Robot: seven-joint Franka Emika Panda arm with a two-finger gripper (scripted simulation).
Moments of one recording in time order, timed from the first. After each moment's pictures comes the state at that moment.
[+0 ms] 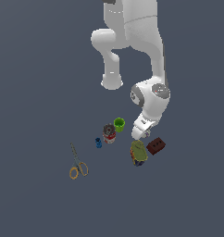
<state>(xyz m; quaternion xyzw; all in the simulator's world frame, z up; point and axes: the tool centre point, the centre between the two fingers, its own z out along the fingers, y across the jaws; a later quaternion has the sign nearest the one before) -0.055 0.181 0.038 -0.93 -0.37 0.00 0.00</state>
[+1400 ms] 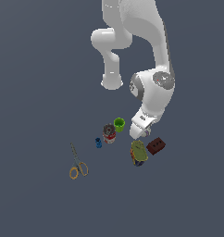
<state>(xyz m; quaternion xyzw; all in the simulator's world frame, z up) -0.023 0.160 0.106 -0.93 -0.37 0.00 0.00</state>
